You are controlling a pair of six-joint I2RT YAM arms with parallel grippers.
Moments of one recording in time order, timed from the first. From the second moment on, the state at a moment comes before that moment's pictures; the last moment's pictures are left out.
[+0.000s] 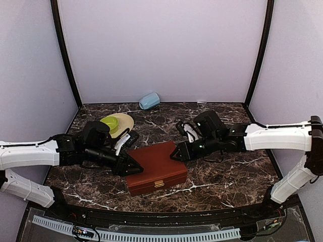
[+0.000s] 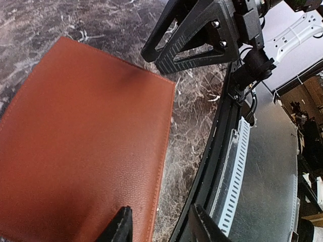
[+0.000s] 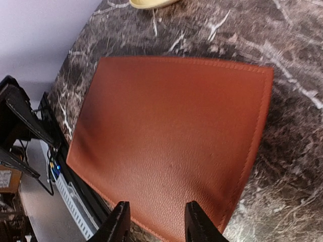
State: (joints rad) left arm -0.86 1.15 0.71 -0.21 0.47 -0.28; right arm 0.93 1.47 0.98 -0.26 -0.26 0.54
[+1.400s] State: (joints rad) left arm -0.74 1.44 0.88 0.02 0.12 -0.26; right arm 0.81 1.52 1.01 -0.06 -0.10 0.55
